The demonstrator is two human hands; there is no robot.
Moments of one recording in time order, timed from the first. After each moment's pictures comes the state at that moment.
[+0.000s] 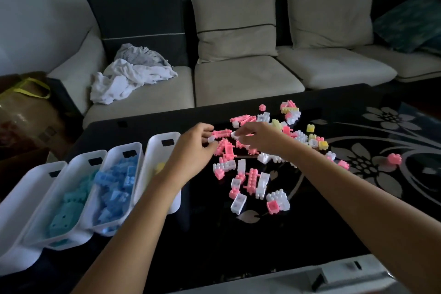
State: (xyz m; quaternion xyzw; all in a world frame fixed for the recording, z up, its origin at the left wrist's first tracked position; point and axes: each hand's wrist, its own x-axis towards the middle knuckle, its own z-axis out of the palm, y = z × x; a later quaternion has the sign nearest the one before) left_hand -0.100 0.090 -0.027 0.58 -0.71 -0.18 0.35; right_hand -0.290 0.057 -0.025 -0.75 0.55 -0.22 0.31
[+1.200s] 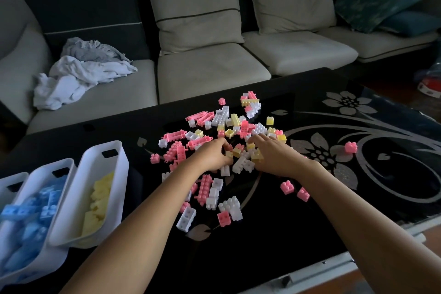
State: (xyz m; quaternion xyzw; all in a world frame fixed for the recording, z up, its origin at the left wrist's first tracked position) left_hand -0.238 0.009 -0.087 0.56 -0.77 -0.30 0.05; right_hand -0.423 0.047 -0.101 -0.79 0.60 -0.09 0.12
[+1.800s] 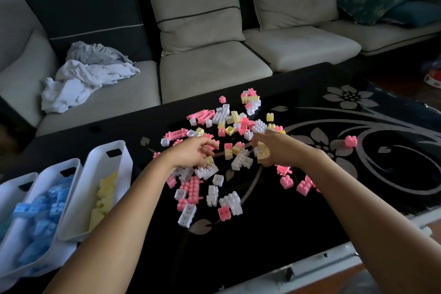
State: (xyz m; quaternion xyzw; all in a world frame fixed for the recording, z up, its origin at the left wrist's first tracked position) left_hand -0.186 0.003 -0.074 0.53 -0.75 -0.40 0.04; right_hand -0.438 0.048 -0.095 -0.78 0.60 -0.08 0.18
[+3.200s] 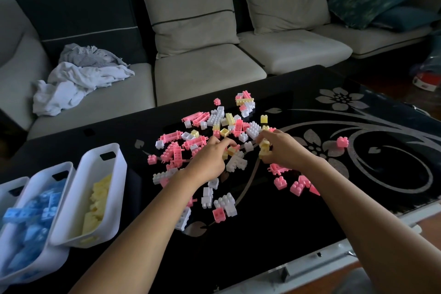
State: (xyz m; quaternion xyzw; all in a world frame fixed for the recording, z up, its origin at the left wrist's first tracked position) left_hand -0.242 0.034 -0.092 0.50 -0.85 -0.18 0.09; right_hand -0.454 0.053 -0.108 -0.70 0.64 -0.20 0.22
